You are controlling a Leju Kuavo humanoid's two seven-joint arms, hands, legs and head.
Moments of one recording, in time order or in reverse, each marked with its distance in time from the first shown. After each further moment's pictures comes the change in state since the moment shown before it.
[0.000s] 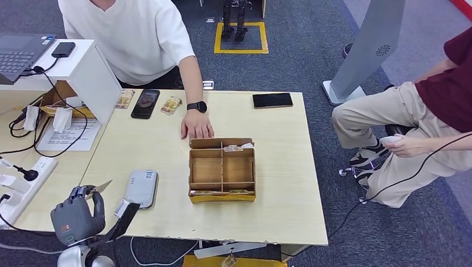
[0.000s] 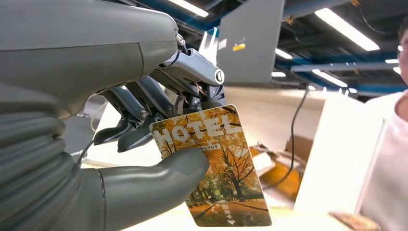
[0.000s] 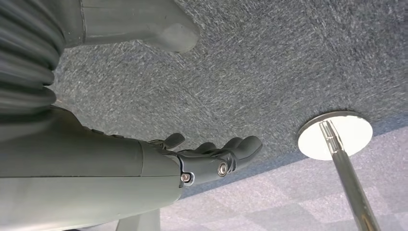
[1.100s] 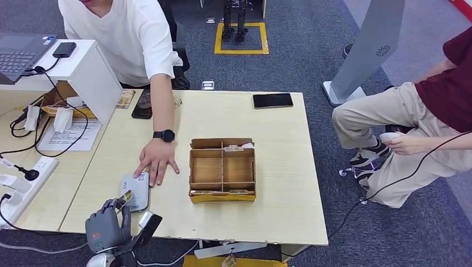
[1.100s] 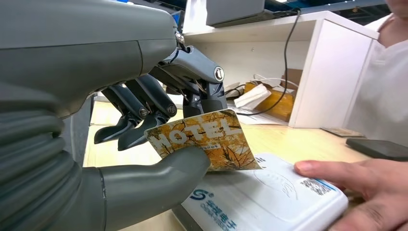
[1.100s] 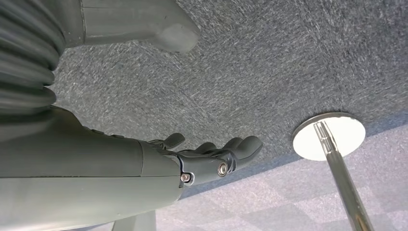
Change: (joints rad) left arm 0.014 0.005 -0.083 0.217 -0.015 0.003 0.025; right arm 0.000 0.000 0.000 0.008 -0.008 0.000 -0.029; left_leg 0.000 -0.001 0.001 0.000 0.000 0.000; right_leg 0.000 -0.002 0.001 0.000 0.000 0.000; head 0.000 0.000
